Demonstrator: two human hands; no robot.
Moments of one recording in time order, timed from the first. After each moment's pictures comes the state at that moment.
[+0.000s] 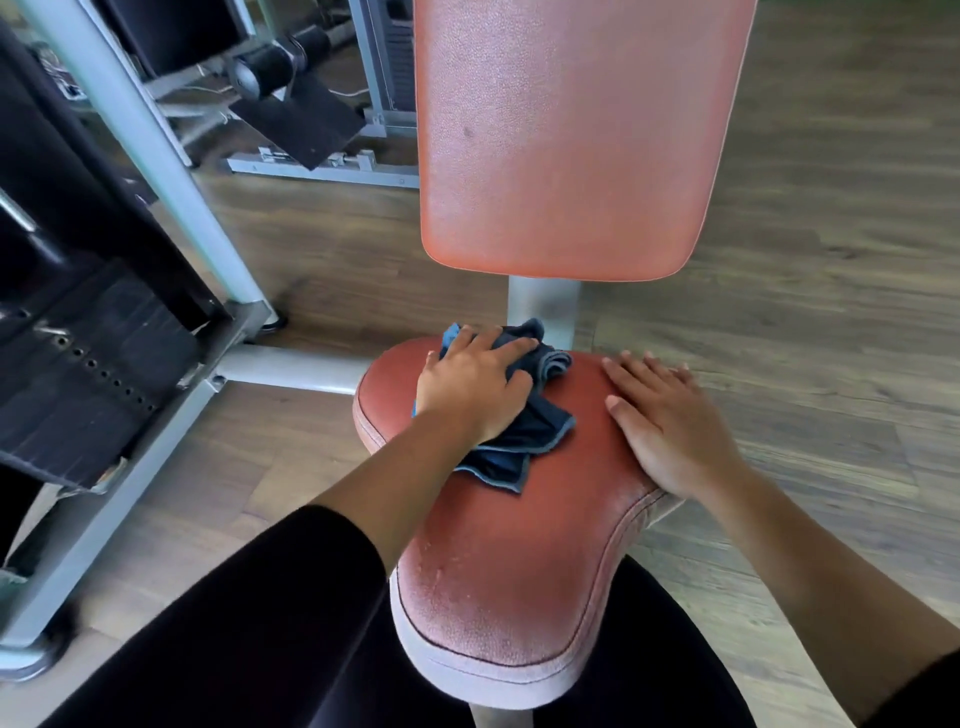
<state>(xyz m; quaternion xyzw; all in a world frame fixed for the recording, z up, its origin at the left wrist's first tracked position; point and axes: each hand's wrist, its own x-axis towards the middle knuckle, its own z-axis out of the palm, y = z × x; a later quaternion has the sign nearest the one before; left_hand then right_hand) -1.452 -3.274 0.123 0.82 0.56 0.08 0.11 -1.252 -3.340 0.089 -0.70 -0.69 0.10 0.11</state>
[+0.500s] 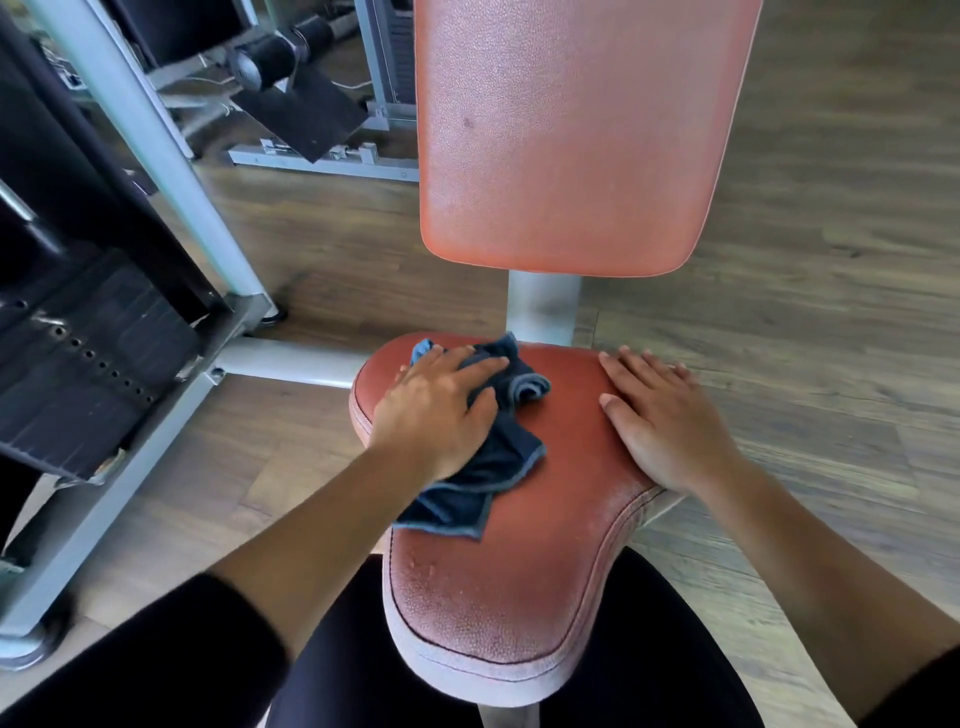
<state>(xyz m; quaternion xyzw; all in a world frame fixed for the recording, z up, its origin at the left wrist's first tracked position) -1.489 -3.304 0.121 0.80 0.56 0.13 0.15 -1.255 -3.336 0.089 -0.71 -0.69 0.09 0.06</state>
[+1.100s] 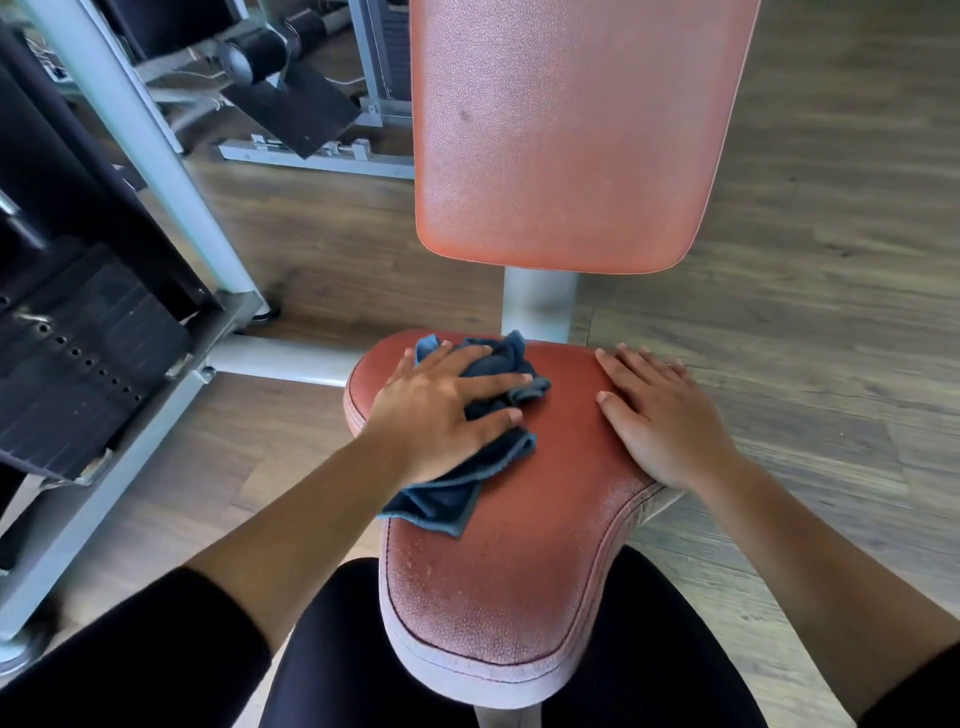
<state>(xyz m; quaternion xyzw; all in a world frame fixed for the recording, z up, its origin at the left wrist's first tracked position) -1.499 -3.298 0.121 0.87 0.48 0.07 0.11 -1.256 -3.337 0.092 -0.72 -0.69 0.10 0.07</state>
